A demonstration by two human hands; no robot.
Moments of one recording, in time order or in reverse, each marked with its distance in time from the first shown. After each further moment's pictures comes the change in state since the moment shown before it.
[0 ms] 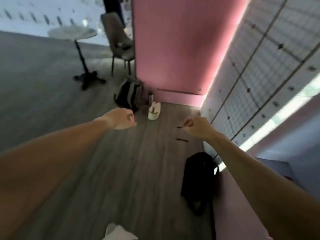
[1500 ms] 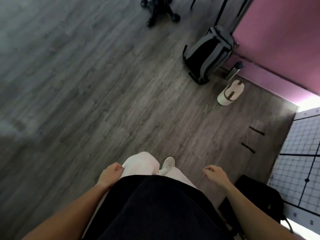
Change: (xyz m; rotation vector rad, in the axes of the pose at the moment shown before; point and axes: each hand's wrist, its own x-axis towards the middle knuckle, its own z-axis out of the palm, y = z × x) left_hand 0.051 -0.401 0.125 -0.691 -0.243 -1.067; right_hand 0.341 -0.094 0.326 0.008 -0.702 0.420
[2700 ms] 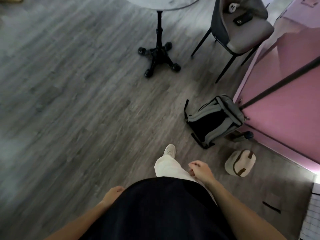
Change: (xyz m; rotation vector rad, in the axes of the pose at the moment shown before) left_hand 0.341 0.368 -0.292 0.014 -0.216 0.013; right_hand 0.315 -0.515 -0.252 0.248 0.039 -0.074
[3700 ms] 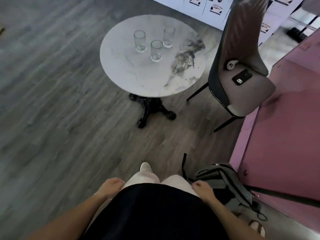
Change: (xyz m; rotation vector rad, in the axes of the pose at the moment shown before) left_hand 0.218 0.383 -0.370 -0.110 0.052 0.083; right_hand 0.261 -0.367 -0.138 -0.246 -0.035 0.104
